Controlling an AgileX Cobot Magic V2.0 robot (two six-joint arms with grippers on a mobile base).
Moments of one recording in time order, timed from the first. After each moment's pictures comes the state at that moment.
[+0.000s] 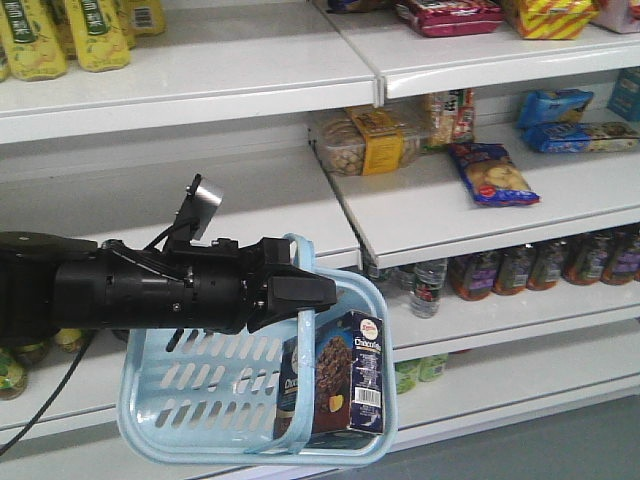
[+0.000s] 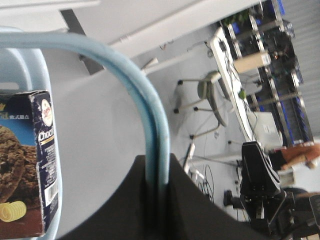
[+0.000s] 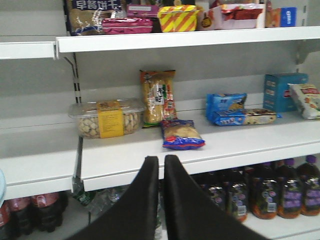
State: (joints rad) left arm -0.41 1.55 -0.89 -1.67 0.81 0.84; right arm -0.04 -0.01 0.03 0.01 0.04 0.02
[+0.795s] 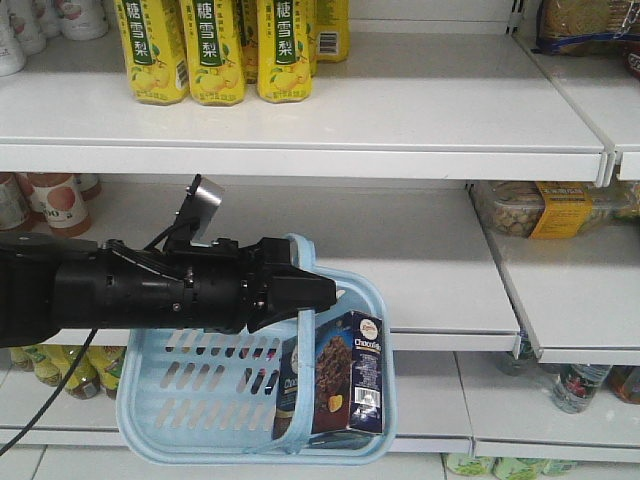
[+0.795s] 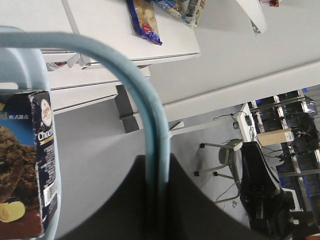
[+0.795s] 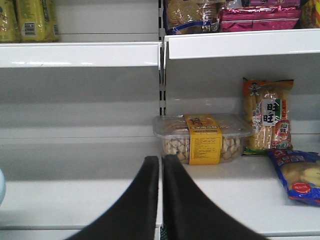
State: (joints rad) left arm -0.41 1.55 -0.89 -1.67 0.81 0.84; right arm -0.04 -0.01 0.03 0.01 0.04 0.02
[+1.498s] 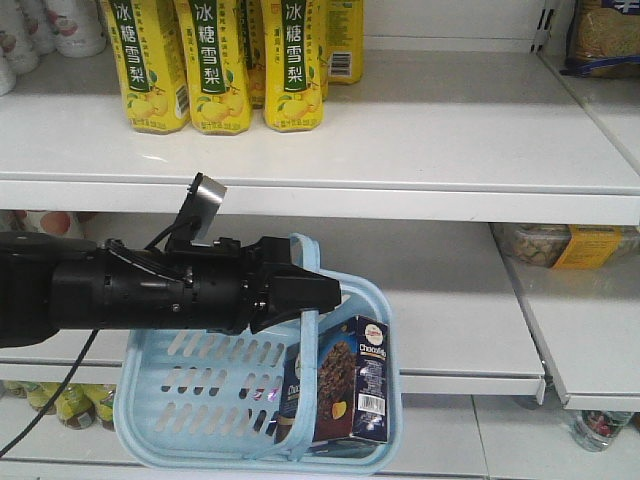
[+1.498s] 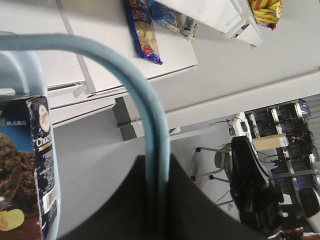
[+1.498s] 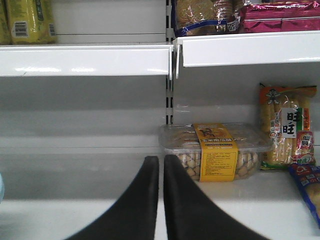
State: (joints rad) left arm -0.41 1.54 -0.89 -1.68 0.83 0.84; right arm -0.04 -0.01 0.03 0.01 0.04 0.02
